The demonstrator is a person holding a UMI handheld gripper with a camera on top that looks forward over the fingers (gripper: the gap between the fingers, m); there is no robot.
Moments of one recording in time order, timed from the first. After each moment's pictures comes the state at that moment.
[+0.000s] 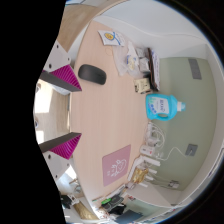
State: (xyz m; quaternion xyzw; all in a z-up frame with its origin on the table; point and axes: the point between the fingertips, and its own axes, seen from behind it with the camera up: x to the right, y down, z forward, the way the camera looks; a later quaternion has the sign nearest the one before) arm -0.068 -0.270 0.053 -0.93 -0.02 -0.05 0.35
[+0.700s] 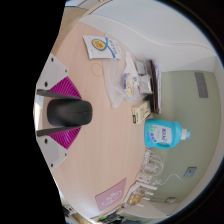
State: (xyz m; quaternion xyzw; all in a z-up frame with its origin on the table) arm -0.207 -0.180 -0.021 -0.92 -0.03 0.00 0.38
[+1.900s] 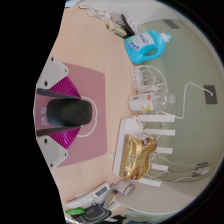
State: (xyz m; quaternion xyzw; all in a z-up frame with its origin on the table) arm 0.257 -0.014 -0.010 -0.93 -0.02 0.02 0.38
